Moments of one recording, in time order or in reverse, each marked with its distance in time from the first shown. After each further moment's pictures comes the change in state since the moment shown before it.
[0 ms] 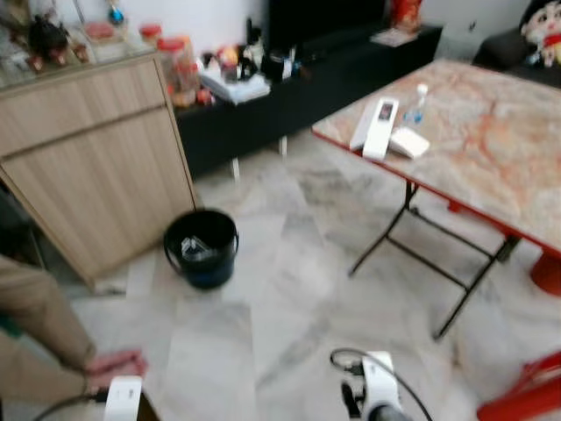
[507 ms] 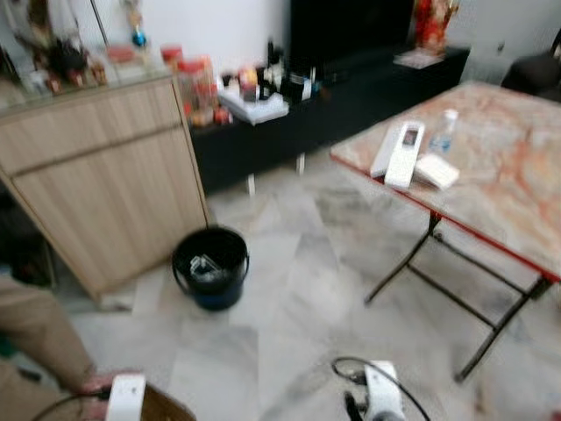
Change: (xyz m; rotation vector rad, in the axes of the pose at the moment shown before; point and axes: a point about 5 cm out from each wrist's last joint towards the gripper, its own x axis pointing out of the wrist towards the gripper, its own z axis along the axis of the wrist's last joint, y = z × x) left arm 0.000 -0.001 0.001 -0.001 -0.002 0.000; right arm 0.000 -0.001 -0.002 -0.004 0.012 -0.006
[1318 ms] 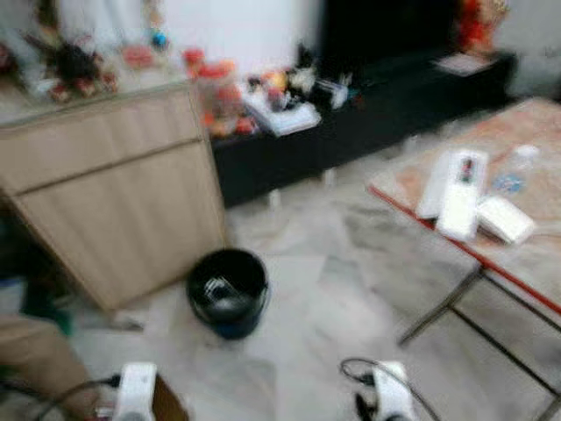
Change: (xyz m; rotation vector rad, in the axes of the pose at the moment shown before) left arm -0.001 -0.014 0.004 -0.010 -0.018 -0.035; right arm -0.003 -0.017 -0.007 -0.007 0.013 -0.043
